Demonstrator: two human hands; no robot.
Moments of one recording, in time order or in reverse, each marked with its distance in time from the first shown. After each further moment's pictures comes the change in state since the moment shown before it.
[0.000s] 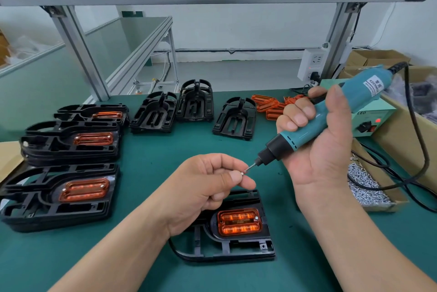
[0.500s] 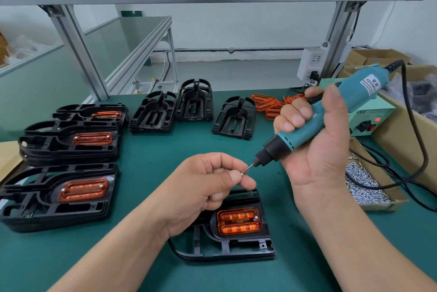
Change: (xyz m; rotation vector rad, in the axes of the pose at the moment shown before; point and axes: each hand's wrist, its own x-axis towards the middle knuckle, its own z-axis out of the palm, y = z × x) left_hand -0.001 0.002 0.002 -0.005 -0.017 0.005; right_hand -0.002 0.002 0.001 0.004 -0.011 0.011
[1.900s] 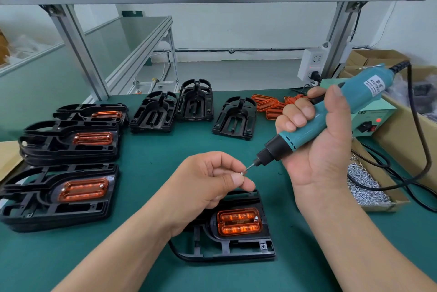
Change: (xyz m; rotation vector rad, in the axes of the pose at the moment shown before) left_hand 0.002 -0.003 0.001 0.146 0.057 0.049; right_hand -0.001 -0.001 0.002 -0.033 0.023 -0.025
